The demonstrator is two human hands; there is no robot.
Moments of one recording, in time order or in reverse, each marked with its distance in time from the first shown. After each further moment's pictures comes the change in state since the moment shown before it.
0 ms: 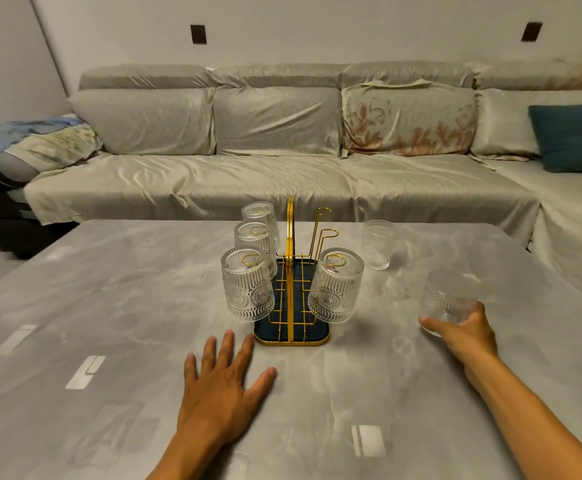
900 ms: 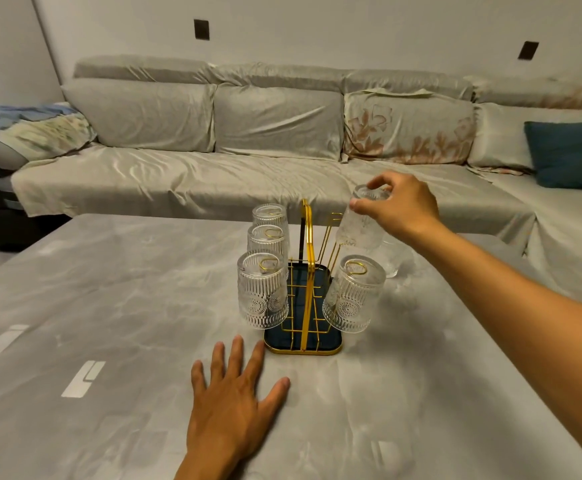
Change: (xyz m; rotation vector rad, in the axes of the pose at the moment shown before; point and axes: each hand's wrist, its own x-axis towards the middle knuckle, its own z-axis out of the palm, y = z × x) left_hand 0.004 0.000 0.000 -0.015 -0.026 -0.005; right_hand -0.041 -0.235 0.060 -0.297 -0.073 -0.727
